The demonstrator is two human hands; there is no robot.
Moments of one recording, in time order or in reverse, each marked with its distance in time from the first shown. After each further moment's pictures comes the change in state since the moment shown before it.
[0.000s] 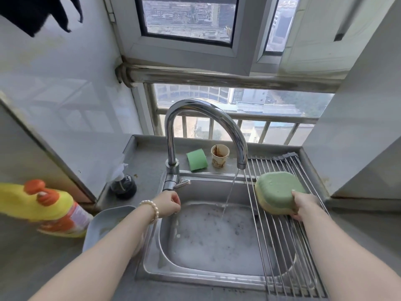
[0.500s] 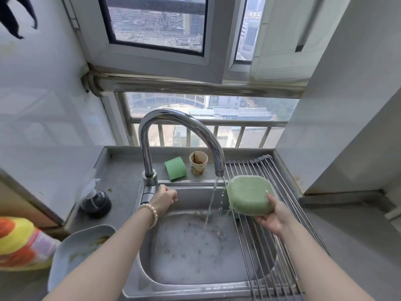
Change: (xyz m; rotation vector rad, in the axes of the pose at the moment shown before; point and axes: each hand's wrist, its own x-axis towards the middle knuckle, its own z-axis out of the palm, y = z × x) left_hand 0.025 0.050 0.009 -0.482 0.089 0.007; right_hand -0.052 0.021 -0.019 0.575 -0.570 0.125
